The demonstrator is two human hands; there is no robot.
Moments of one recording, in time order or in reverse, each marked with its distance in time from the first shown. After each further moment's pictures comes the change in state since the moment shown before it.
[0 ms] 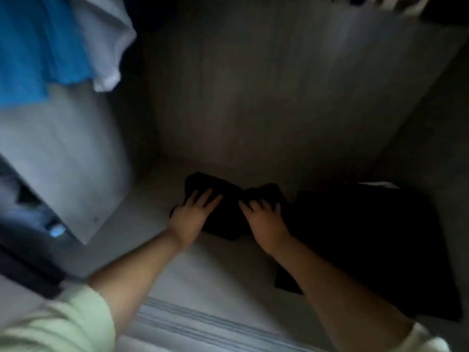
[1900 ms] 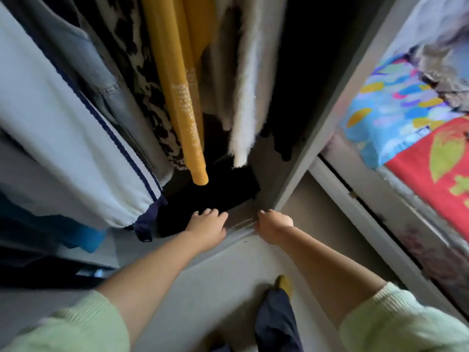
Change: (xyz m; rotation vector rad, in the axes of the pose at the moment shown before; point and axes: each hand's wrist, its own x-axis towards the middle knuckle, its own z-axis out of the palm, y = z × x) left_hand -0.206 0.146 -0.481 0.057 -0.495 0.658; right_hand -0.402 -0.011 -0.386 0.521 -0.428 0.771
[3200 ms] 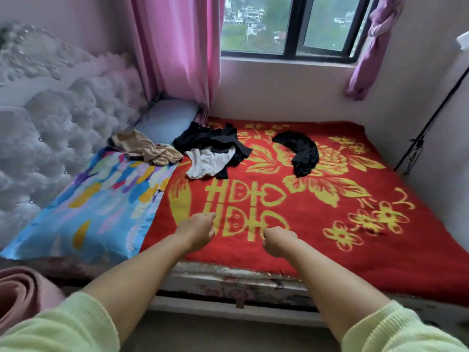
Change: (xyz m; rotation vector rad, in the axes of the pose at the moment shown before) left_hand 0.176 0.711 -0.203 0.235 0.179 0.902; right_hand -0.289 0.653 -0.026 0.444 0.102 0.870
